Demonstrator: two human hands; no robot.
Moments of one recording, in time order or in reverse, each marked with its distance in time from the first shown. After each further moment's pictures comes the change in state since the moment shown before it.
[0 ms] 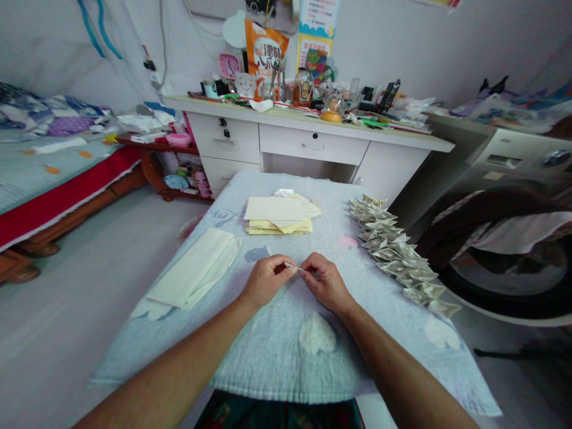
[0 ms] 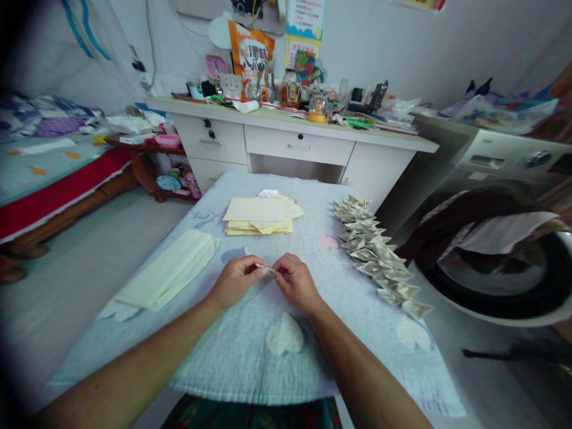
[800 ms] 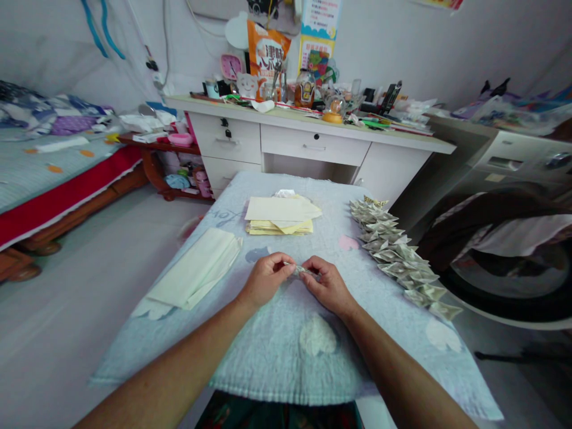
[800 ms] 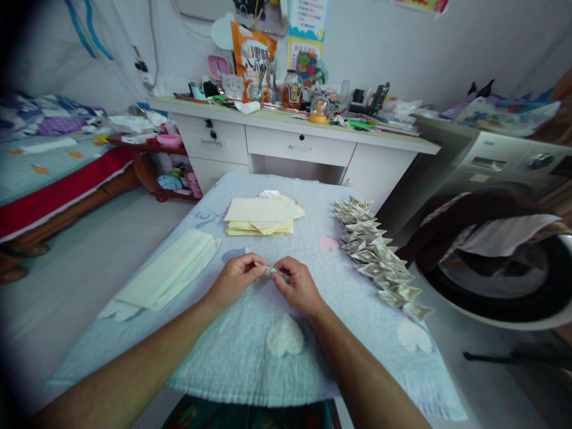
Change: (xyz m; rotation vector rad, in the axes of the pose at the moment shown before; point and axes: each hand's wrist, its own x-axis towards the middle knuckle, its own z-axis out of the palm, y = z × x) left_hand 0.003 0.002 0.000 -0.187 0.009 -0.070; right_hand -0.003 -0.003 -0.002 0.106 -0.039 0.083
